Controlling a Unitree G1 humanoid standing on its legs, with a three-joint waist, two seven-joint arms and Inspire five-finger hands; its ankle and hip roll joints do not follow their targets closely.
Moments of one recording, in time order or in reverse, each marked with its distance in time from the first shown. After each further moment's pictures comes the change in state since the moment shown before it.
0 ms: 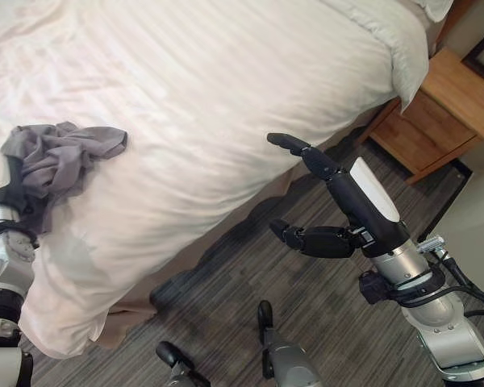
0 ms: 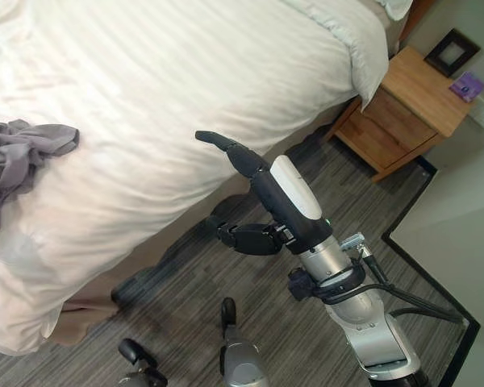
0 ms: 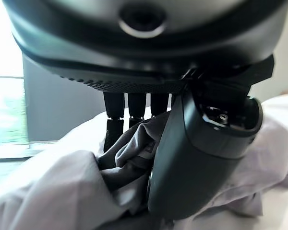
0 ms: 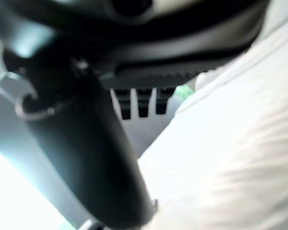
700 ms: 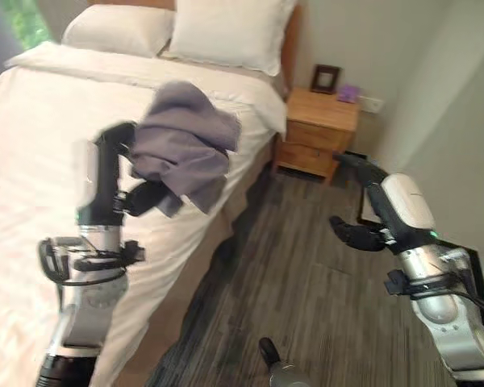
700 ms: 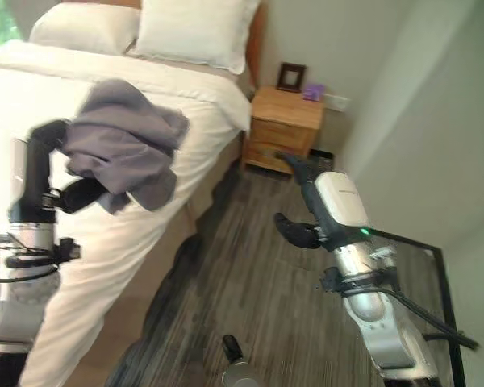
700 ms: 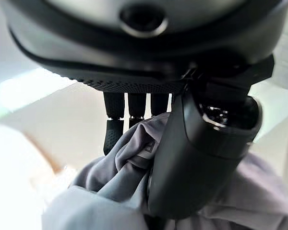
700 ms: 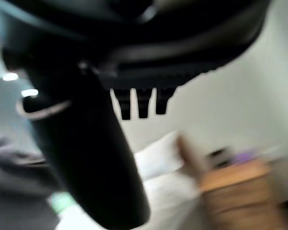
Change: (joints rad) left arm 0.453 -0.524 0.068 -0.833 -0.248 -0.300 0.052; right arm 0.151 0.054 -0.253 0.258 -0.369 0.116 -0.222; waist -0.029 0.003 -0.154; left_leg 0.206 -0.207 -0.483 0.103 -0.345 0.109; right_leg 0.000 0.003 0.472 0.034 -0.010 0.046
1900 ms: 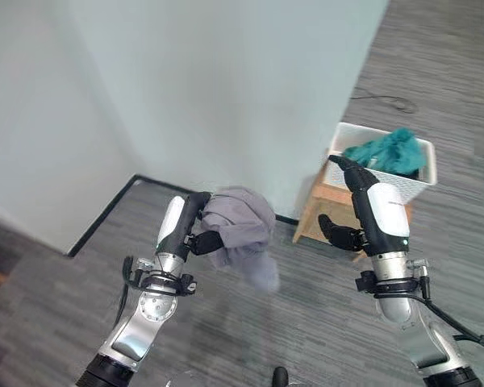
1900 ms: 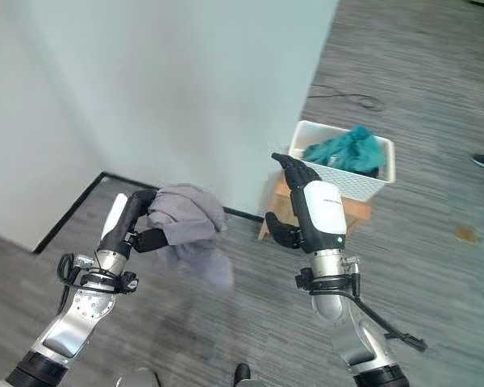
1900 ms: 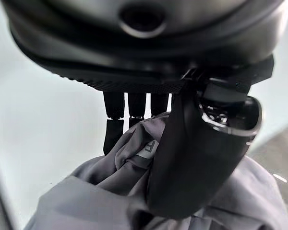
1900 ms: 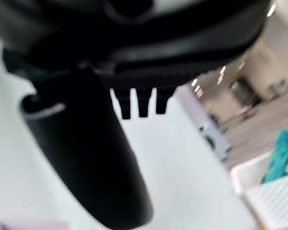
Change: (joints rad) left arm -0.086 0.027 -0.328 0.144 -0.145 0.116 -0.045; right arm -0.154 -0.047 0.305 0.058 -0.078 0.060 -0.225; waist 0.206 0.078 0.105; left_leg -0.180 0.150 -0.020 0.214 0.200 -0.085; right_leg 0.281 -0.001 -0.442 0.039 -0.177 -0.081
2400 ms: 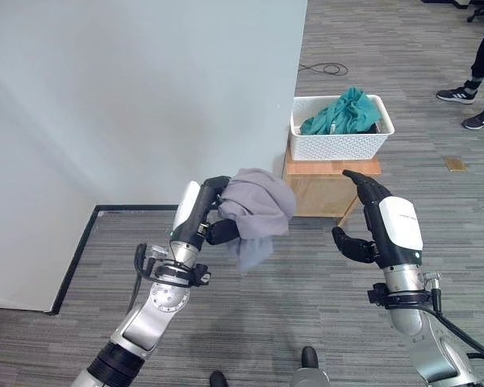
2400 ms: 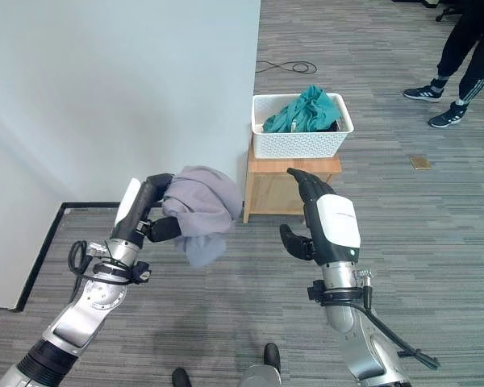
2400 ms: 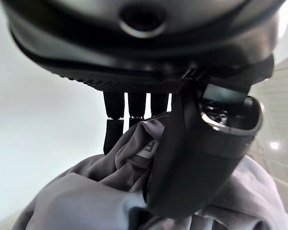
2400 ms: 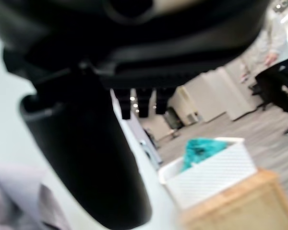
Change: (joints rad) left arm -0.066 -0.007 -0.074 0.007 -0.021 -0.015 -0.025; right arm 0.118 0.076 -0.066 0.038 -0.075 0.030 0.014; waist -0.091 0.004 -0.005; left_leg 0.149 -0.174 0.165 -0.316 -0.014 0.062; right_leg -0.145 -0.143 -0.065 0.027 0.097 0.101
